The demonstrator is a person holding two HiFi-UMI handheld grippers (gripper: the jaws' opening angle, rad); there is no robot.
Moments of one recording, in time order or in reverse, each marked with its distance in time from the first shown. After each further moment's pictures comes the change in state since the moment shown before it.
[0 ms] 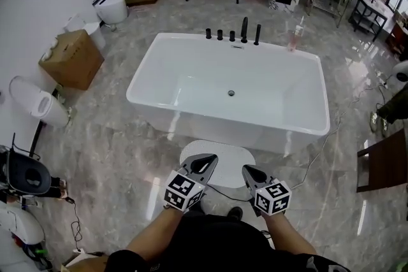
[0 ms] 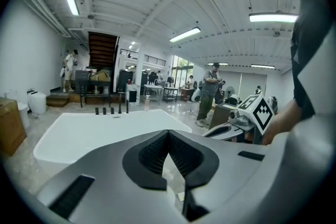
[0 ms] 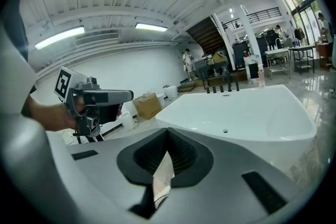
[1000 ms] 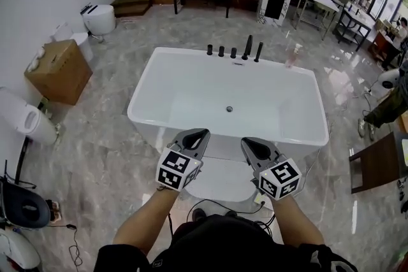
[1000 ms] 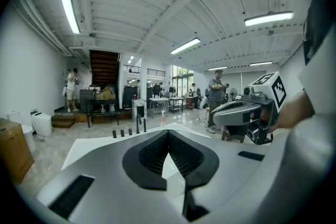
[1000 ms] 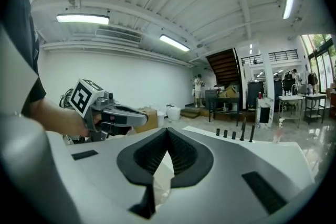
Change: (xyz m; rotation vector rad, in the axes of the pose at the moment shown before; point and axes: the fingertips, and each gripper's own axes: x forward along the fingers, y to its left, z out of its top) left arm -0.065 0.203 0.089 0.105 -0.124 0.046; right arm 0.117 0.110 0.198 -0.302 -0.210 -0.036
